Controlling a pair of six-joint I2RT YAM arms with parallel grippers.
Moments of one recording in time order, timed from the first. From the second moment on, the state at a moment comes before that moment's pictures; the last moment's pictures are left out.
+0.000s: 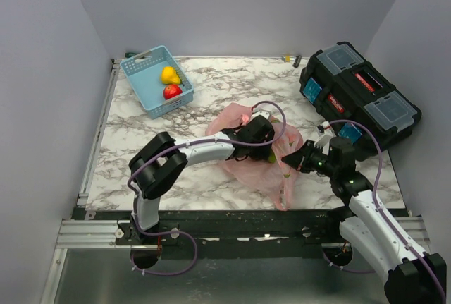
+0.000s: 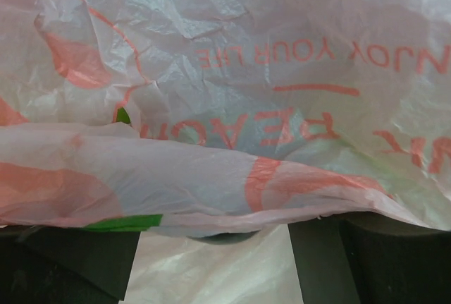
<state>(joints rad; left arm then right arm) -0.96 1.88 1.25 -0.23 -0.20 -0.54 0.24 0.70 0.34 -0.12 -0.47 0.60</state>
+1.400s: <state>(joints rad) -0.81 1.14 1.21 -0.15 0.08 -0.41 0.24 0.68 0.34 -0.11 -0.47 0.61</state>
